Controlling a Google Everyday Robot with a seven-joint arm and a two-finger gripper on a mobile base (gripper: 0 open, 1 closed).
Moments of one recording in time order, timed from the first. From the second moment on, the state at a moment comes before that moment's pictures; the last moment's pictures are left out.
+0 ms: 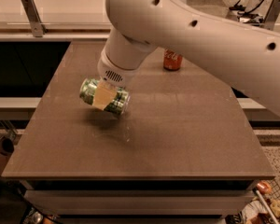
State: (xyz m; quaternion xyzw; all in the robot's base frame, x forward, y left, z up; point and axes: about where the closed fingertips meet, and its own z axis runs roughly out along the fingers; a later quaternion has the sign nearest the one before) arm 0.528 0.087 0.887 -0.61 0.75 0.08 0.24
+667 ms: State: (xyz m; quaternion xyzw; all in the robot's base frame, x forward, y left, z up) arm 0.530 0.051 0.901 -0.62 0.71 0.13 0.31
